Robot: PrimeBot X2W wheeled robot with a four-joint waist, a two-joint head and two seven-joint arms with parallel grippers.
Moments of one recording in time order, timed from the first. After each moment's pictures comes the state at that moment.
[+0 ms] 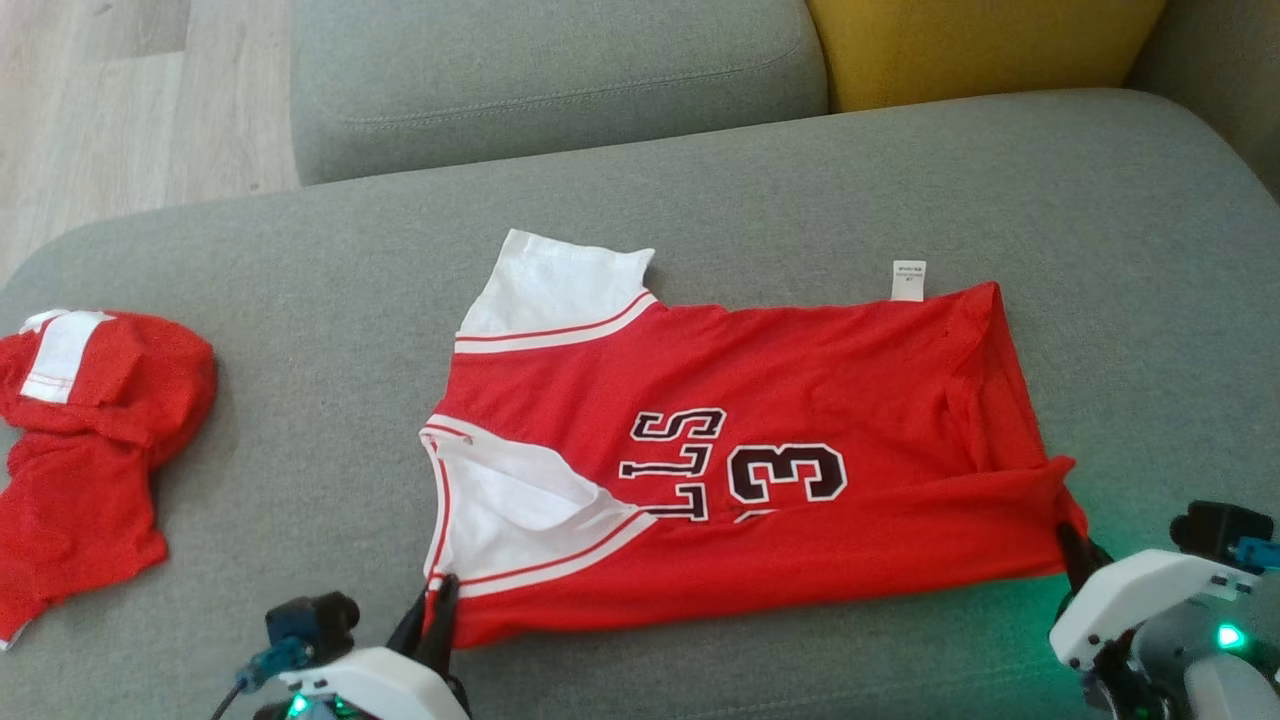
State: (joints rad) left arm 0.01 0.09 -0.29 0.47 -0.51 -0.05 -0.11; right arm -0.11 -0.13 -0.13 0.56 0.39 0.13 0.24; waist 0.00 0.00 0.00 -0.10
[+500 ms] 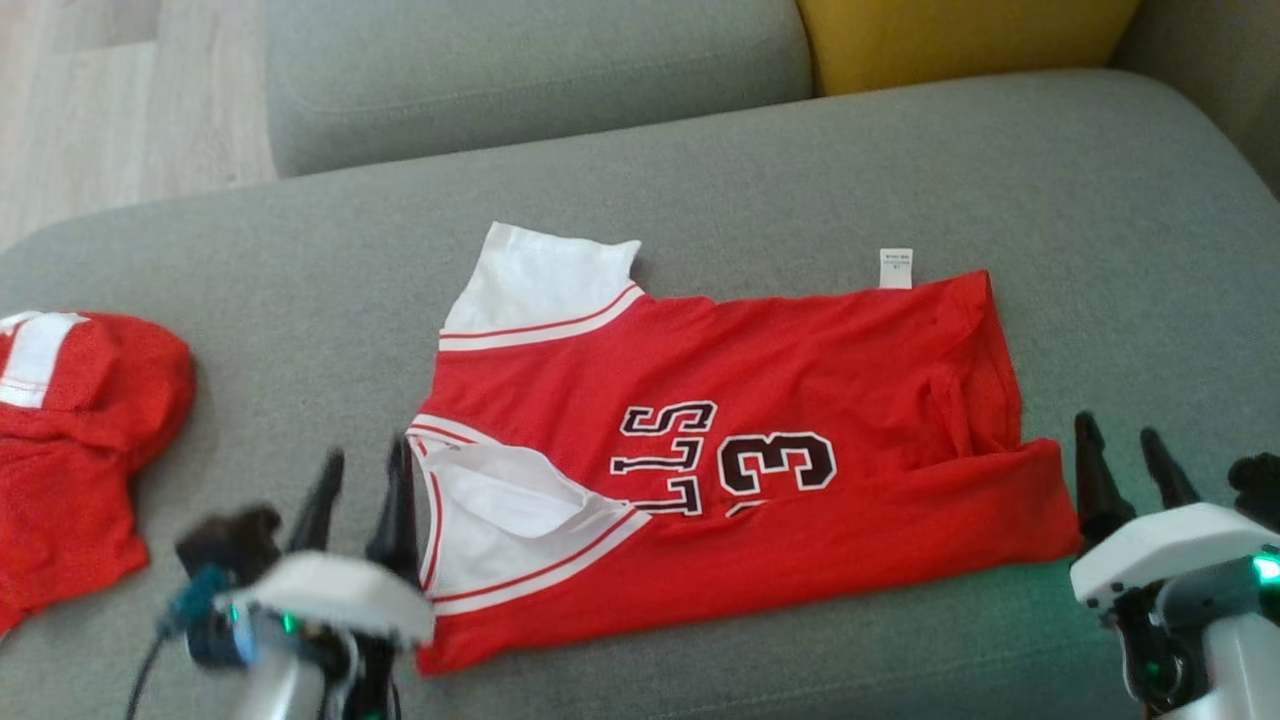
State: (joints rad) left arm -0.06 0.09 -0.21 0.34 -0.50 0.01 -0.23; right arm -0.09 -0.09 -0.17 0.34 0.38 0.13 0.11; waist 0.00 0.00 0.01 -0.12
